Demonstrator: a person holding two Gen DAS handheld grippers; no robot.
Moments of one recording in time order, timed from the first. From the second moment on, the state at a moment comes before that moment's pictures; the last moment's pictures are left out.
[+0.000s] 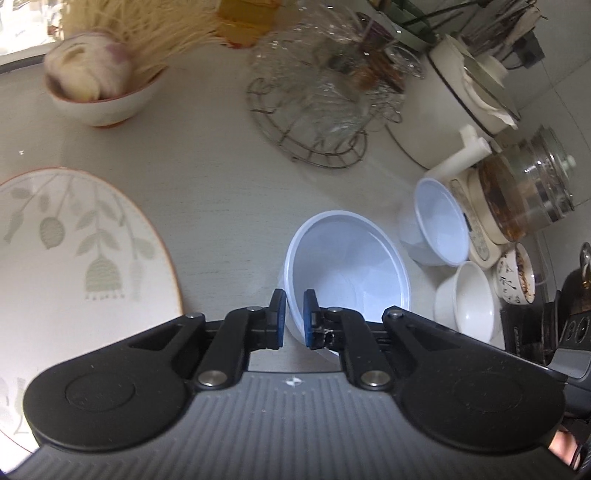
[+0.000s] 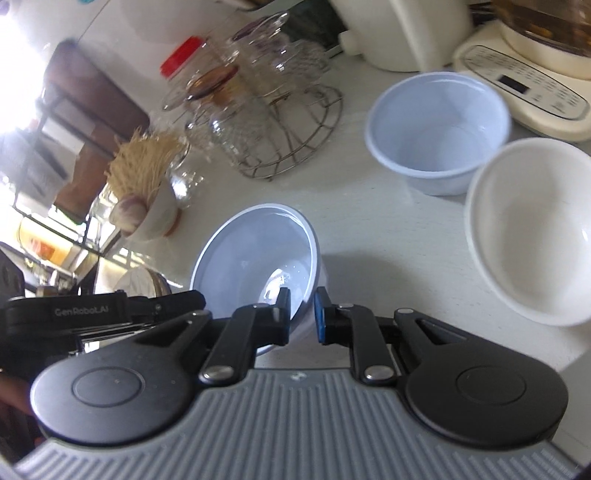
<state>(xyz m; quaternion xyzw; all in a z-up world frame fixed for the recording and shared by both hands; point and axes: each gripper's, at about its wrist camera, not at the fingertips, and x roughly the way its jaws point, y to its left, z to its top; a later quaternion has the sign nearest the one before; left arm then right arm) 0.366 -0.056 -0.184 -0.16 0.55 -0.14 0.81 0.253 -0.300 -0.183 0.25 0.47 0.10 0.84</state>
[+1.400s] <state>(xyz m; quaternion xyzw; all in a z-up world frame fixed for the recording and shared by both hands) 0.301 -0.006 -0.060 -0.08 0.43 -0.20 0.88 0.166 -0.227 -0.057 0.16 0.32 0.00 0.93</state>
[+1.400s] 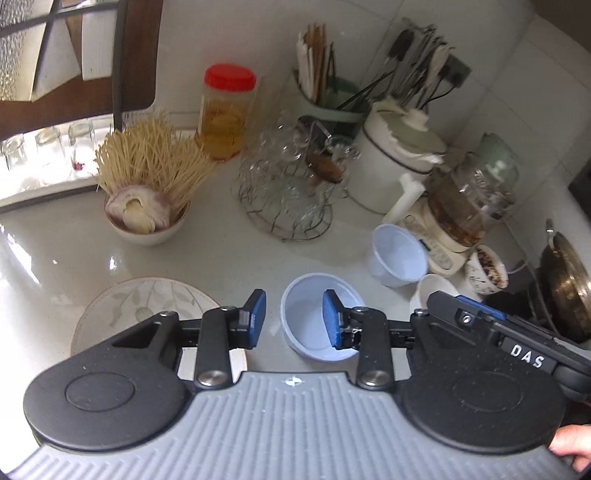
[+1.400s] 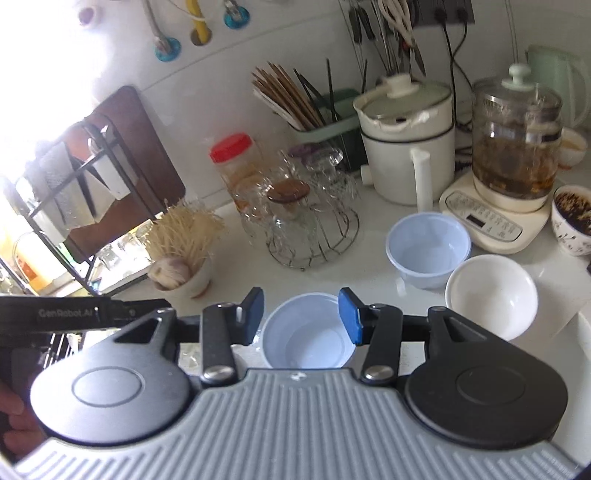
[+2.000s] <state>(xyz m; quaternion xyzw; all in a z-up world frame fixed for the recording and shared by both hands) 0.248 0.025 -0.042 -0.07 0.41 -0.26 0.87 0.098 -0.193 -0.042 0.17 0.30 -0.06 0.94</state>
